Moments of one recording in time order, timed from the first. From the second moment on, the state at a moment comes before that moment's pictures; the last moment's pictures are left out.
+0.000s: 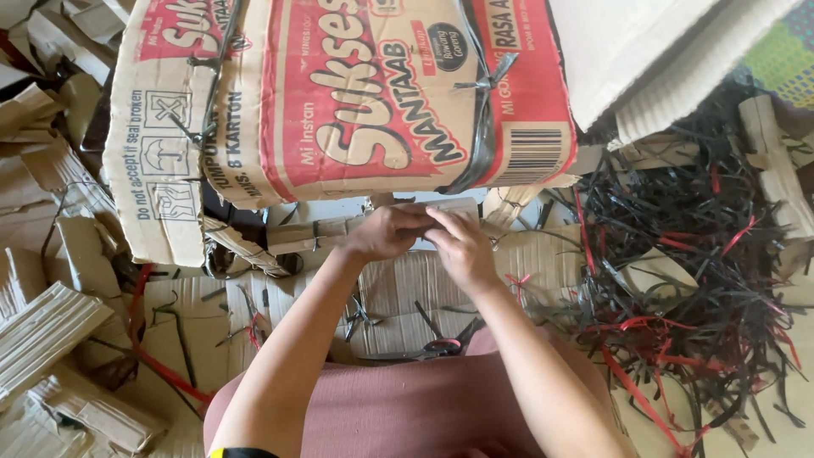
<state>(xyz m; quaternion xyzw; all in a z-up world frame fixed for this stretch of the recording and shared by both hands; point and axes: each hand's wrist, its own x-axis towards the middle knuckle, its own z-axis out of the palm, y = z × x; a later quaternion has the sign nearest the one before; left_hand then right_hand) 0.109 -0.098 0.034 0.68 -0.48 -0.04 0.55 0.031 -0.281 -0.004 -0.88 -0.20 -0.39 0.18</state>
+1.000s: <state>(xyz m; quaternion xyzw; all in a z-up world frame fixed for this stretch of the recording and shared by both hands) 0.120 -0.097 -0.048 0.72 -0.40 0.02 0.56 0.039 -0.249 -0.017 -0.81 0.09 -0.25 0.52</state>
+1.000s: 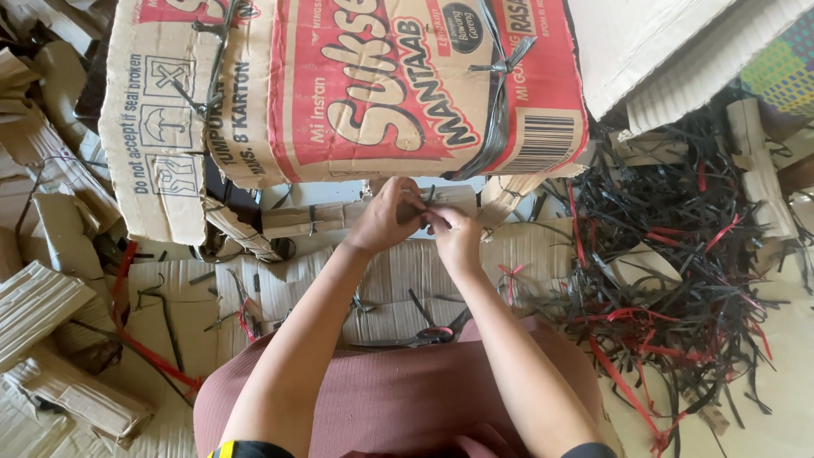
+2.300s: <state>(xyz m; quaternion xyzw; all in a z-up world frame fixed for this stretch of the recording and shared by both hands) 0.153 -0.128 -0.044 0.80 -0.05 -0.11 0.58 0.007 -0.288 -0.080 -0.89 -0.05 -0.27 0.36</state>
